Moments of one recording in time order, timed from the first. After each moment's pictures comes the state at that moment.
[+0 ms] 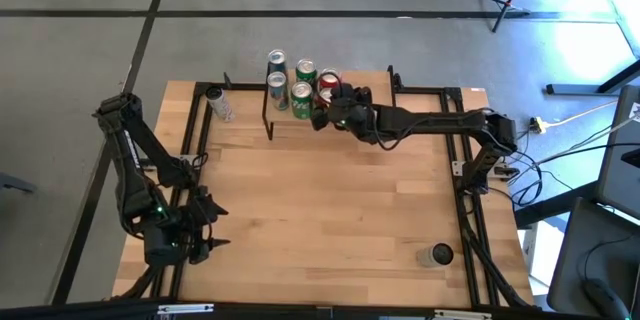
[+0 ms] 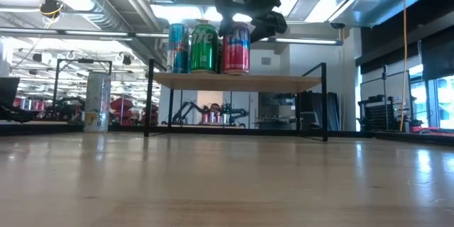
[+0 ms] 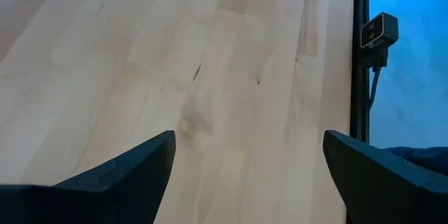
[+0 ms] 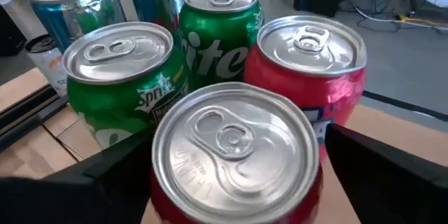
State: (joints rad) left arm -1.07 1.18 1.02 -1.02 -0.64 -1.27; right arm -0.13 1.75 1.46 -0.28 0.75 0.50
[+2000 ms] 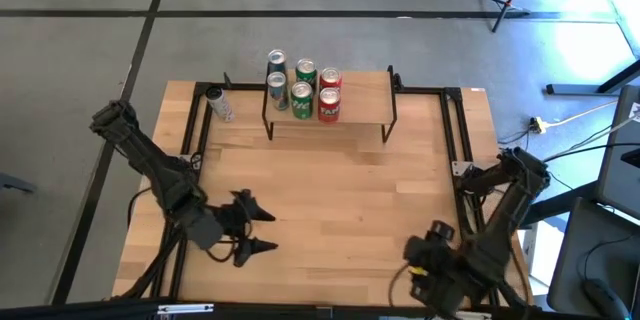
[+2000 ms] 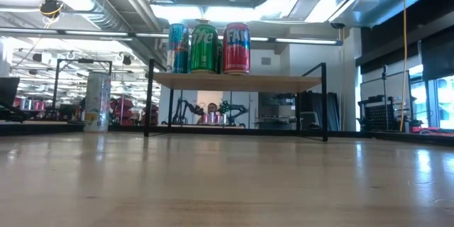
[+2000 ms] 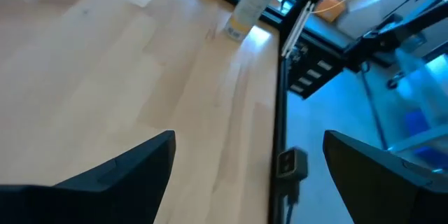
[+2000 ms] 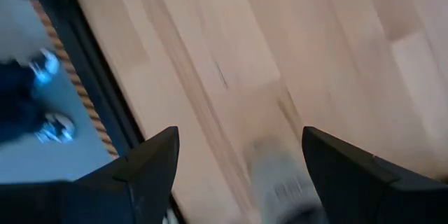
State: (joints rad) left arm -0.73 1.27 1.02 -0.36 -0.56 -0.90; right arm 0.94 1.74 1.70 -1.43 0.23 1.34
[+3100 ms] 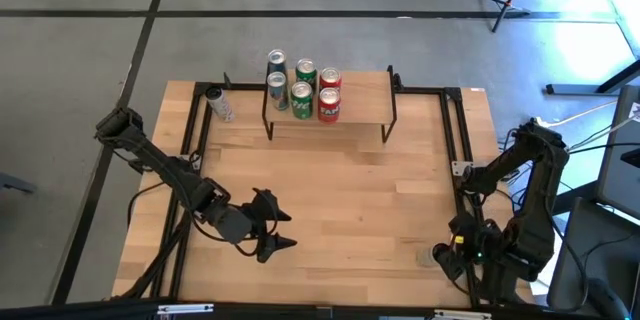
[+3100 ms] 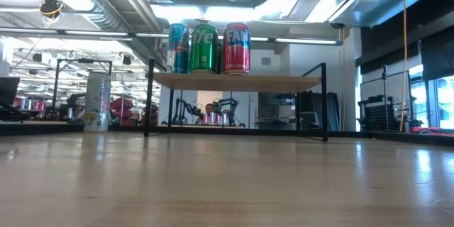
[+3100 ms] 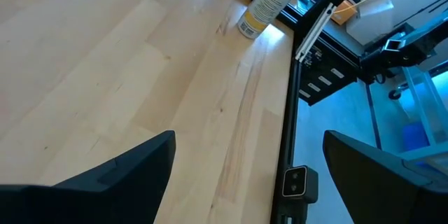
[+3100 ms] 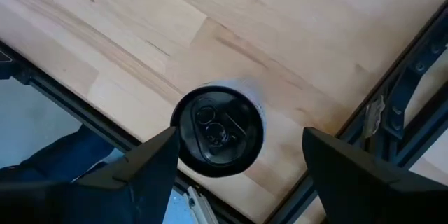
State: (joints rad) left arm -0.60 1.38 1.02 -0.25 -0.45 -0.94; right arm 1.16 1.45 1.38 -1.41 0.22 2.14
